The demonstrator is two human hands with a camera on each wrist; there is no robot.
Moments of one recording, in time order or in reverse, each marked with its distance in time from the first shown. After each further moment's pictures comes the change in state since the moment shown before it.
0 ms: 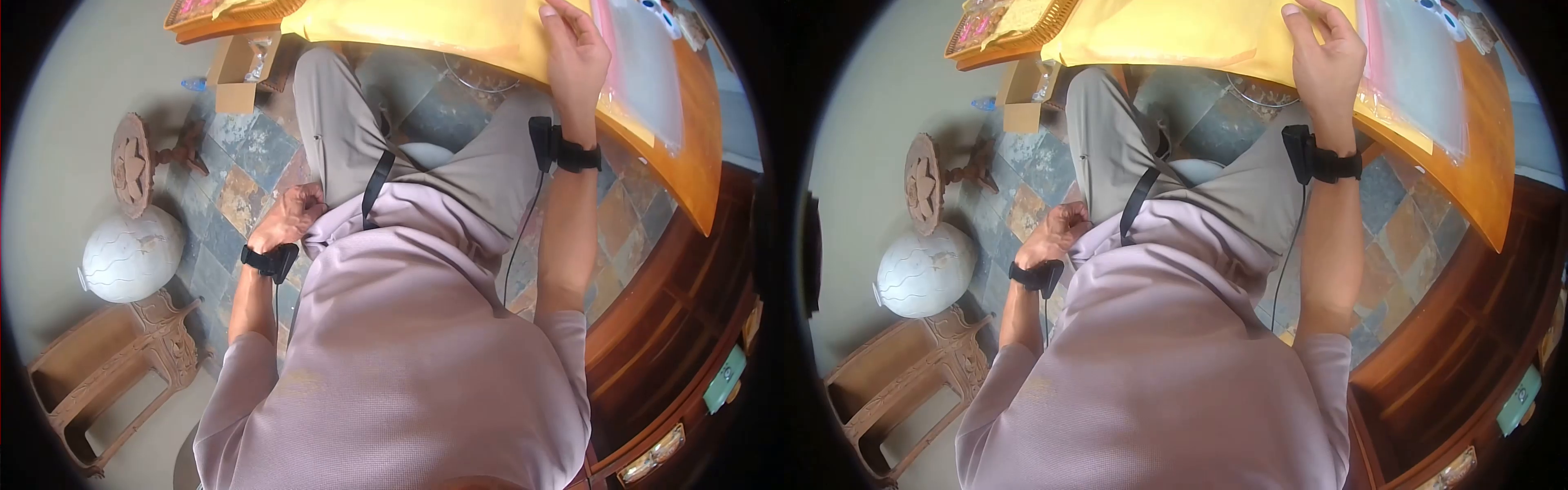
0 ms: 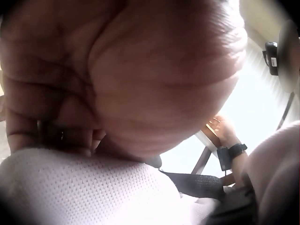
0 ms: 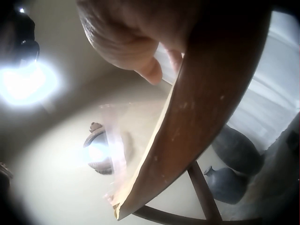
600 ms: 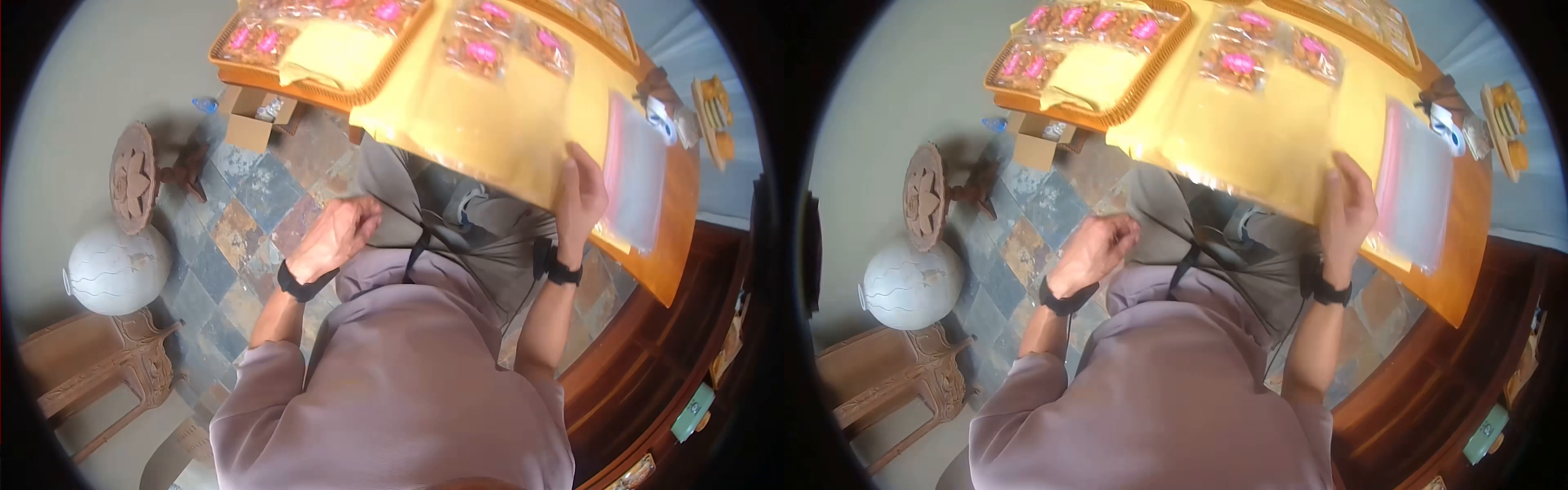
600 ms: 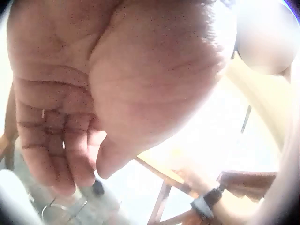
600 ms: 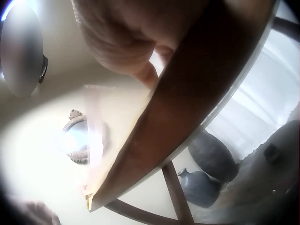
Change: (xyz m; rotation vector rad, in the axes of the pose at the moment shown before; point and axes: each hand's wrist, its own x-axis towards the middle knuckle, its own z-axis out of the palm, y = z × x) left_hand 0.049 0.082 -0.069 0.019 0.202 0.377; right_hand -0.016 -0.031 0.016 -0.300 0.137 0.029
